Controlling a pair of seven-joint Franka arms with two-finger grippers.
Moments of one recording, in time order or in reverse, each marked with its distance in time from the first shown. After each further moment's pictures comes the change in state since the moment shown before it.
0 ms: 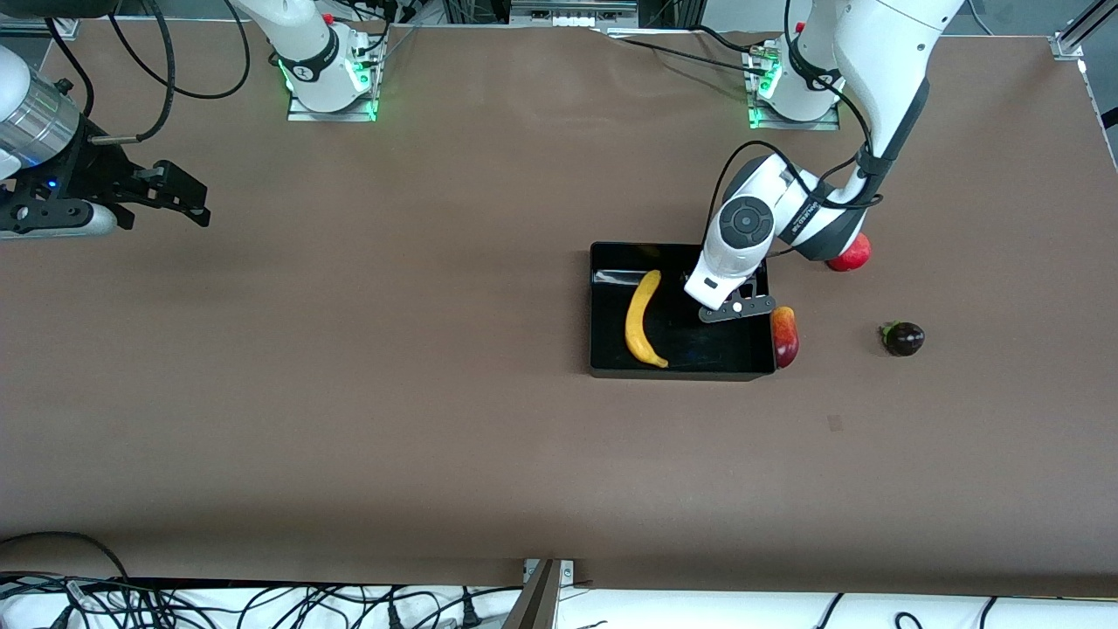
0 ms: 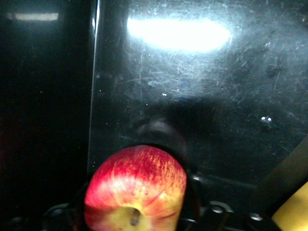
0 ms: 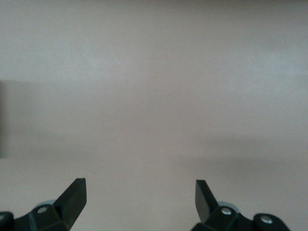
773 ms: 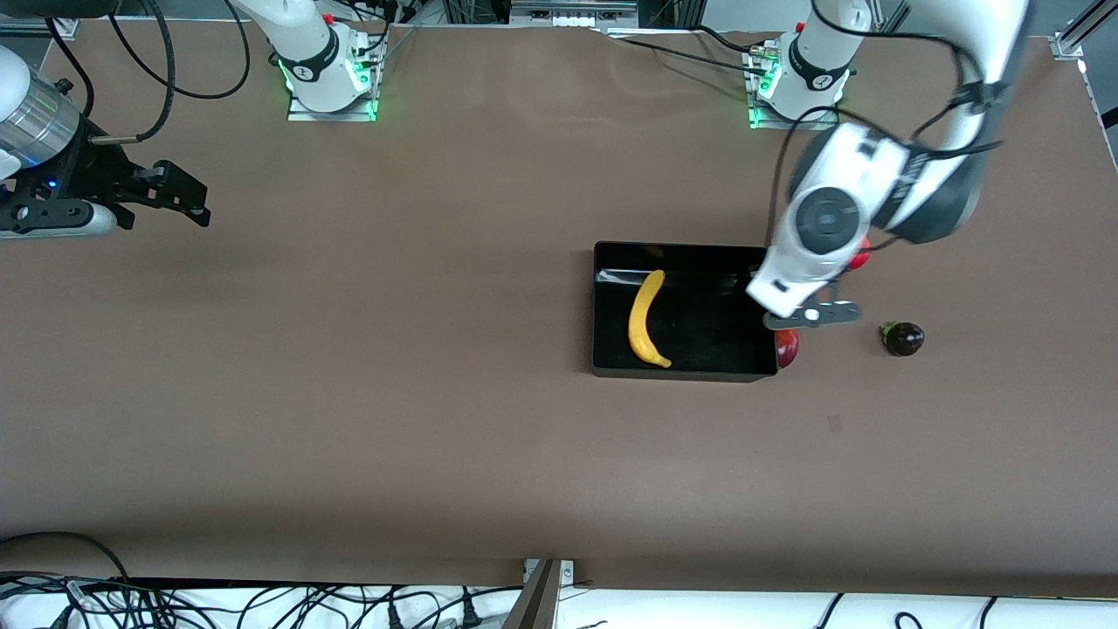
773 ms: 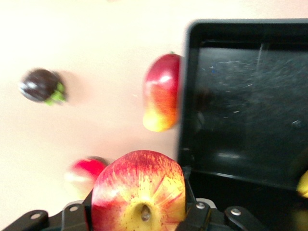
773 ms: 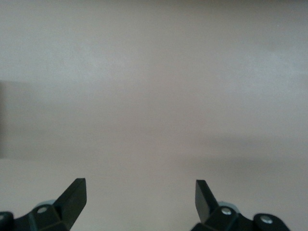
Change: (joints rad) left arm 0.146 -0.175 -0.004 0.232 0.001 -0.492 0.377; right arm 0.000 0.000 0.000 0.000 0.000 0.000 0.000
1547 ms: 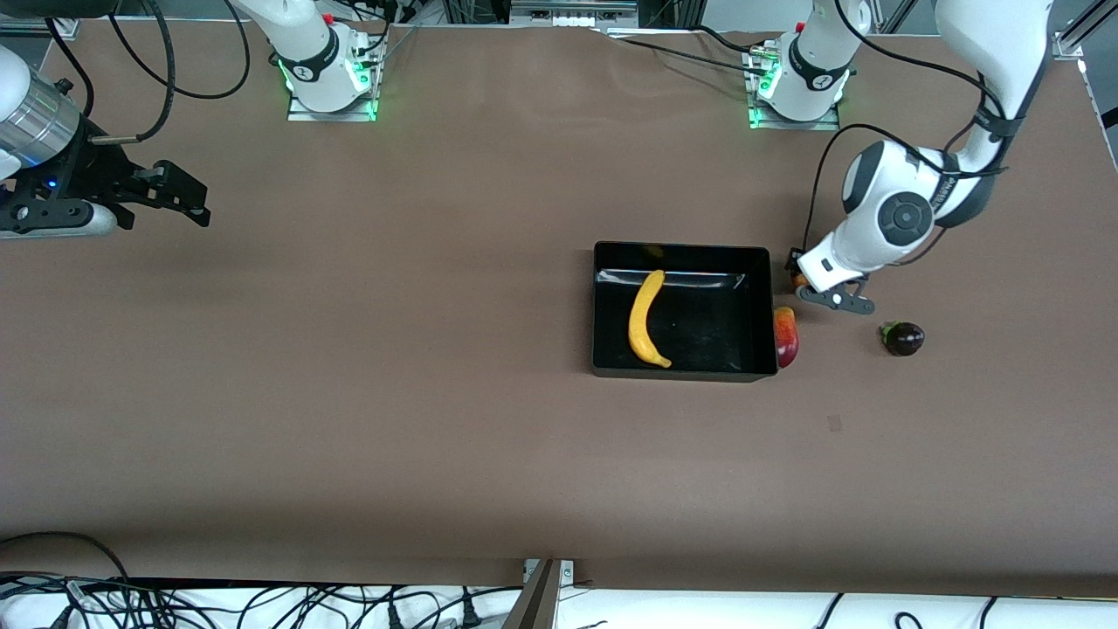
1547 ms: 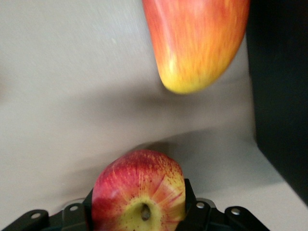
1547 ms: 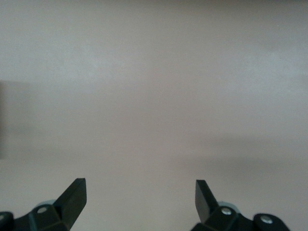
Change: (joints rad) left arm 0.228 -0.003 0.000 -0.530 -0.082 0.633 0.431; right arm 0.000 0.000 0.000 0.000 0.000 0.000 0.000
